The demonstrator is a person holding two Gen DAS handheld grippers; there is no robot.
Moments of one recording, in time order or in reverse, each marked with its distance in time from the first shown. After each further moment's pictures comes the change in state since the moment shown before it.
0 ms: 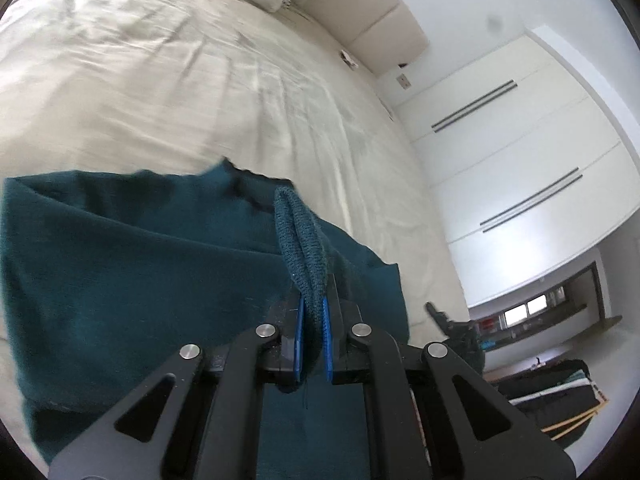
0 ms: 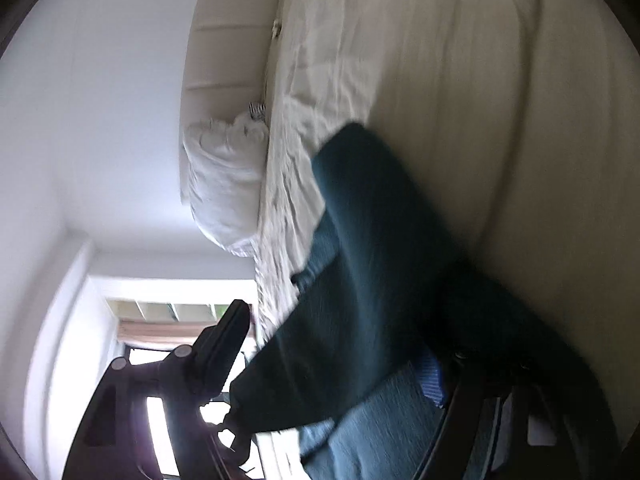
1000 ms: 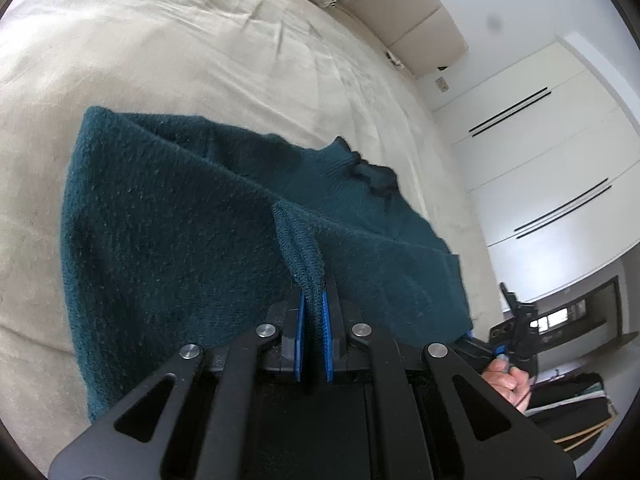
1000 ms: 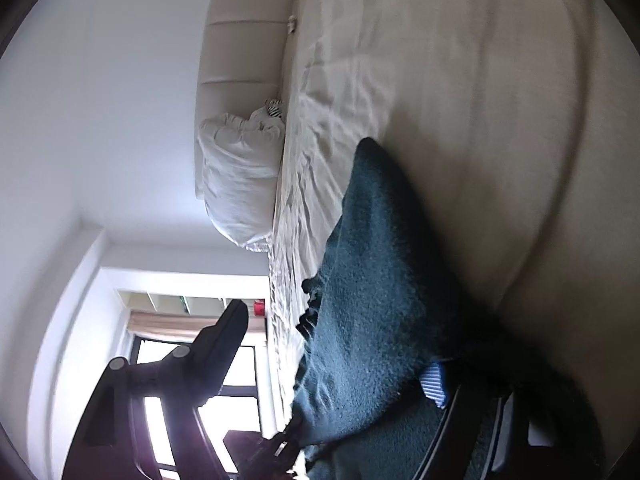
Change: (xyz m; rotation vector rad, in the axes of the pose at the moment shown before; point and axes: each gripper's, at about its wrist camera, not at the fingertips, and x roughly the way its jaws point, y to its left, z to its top) left arm 0.005 0.095 -0.024 -0.046 0.013 0.115; right arm 0.026 -0.001 0.013 -0.071 0.032 0.036
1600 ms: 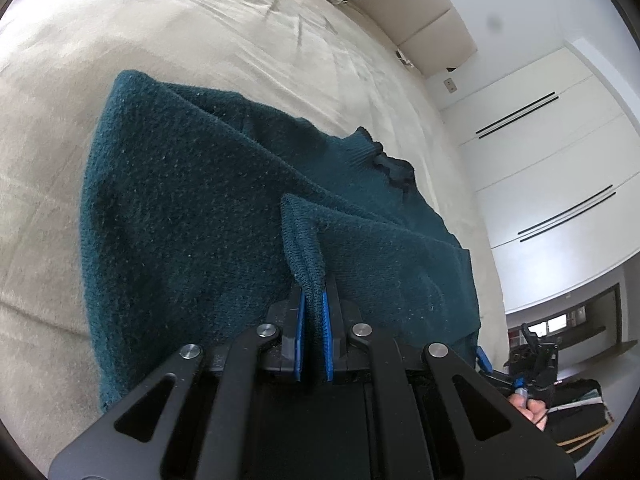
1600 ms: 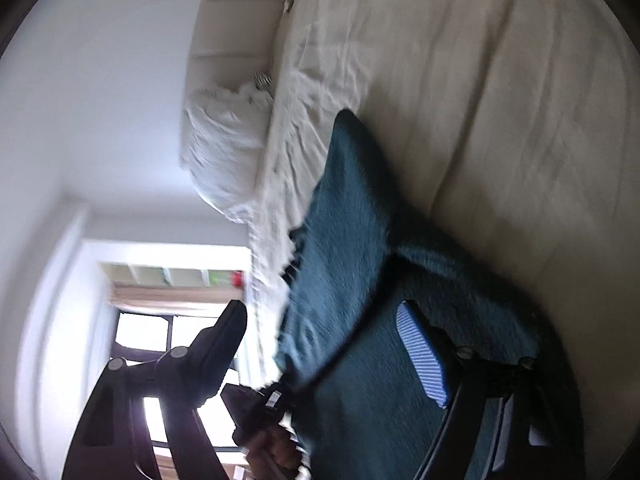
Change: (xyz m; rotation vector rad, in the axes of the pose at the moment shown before) left arm -0.007 0.012 -0.014 -0.031 0.008 0.006; right arm -0.048 0.017 -0.035 -0.046 0.098 -0.116
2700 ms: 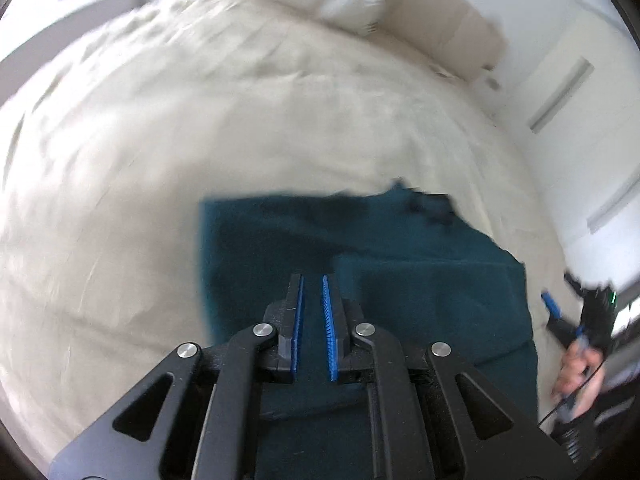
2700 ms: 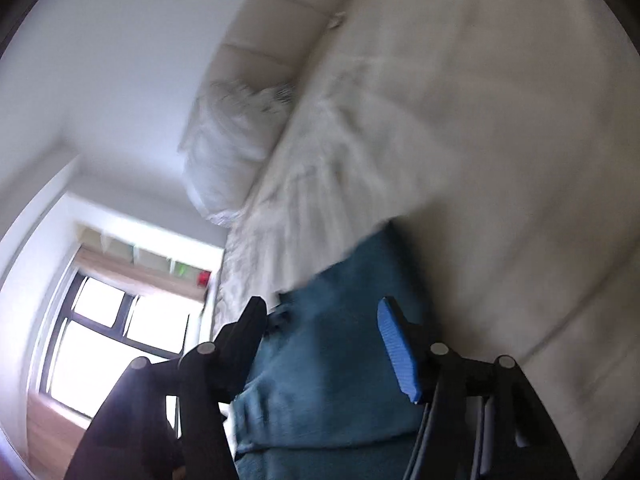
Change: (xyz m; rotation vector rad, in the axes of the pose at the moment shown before) left arm -0.055 -0.070 0.008 0.199 -0.136 0.306; right arm 0.031 0.039 0.072 -0.260 -0.048 -0.042
